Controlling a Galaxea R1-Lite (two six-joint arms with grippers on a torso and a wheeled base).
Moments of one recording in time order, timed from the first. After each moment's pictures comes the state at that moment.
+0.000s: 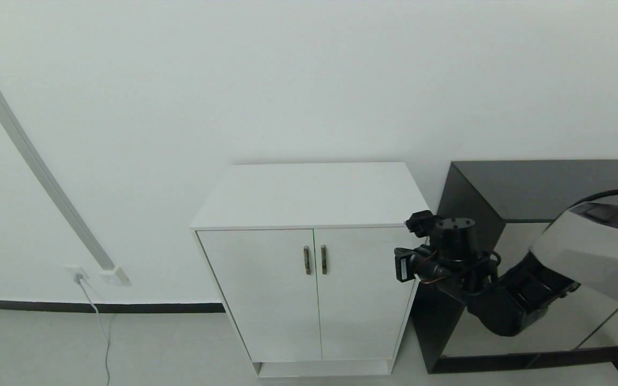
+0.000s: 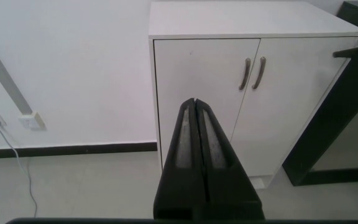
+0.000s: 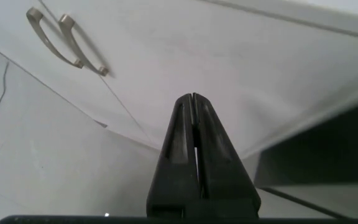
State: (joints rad) left arm 0.00 0.00 0.00 0.00 -0.02 -0.01; right arm 0.48 2.18 -0.92 -0.94 -0.09 0.05
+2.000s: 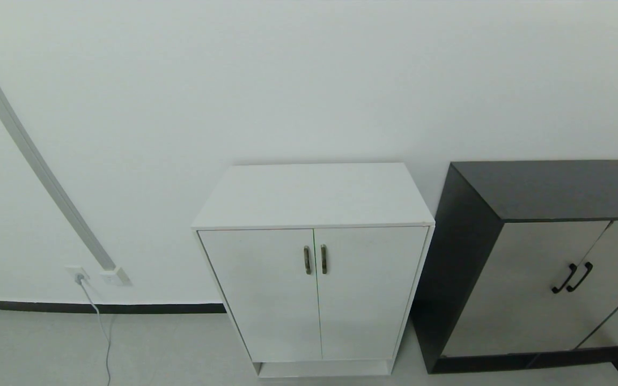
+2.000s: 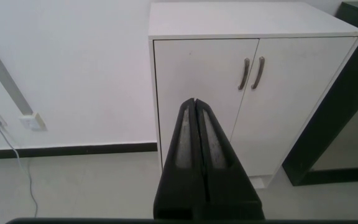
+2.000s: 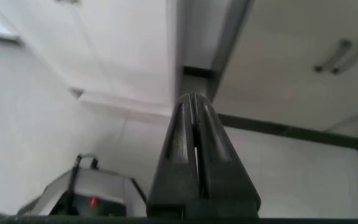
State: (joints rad) left arm 0.00 0.00 0.00 0.00 -0.02 -0.01; right arm 0.26 0.55 -0.13 -0.08 -0.07 -0.05
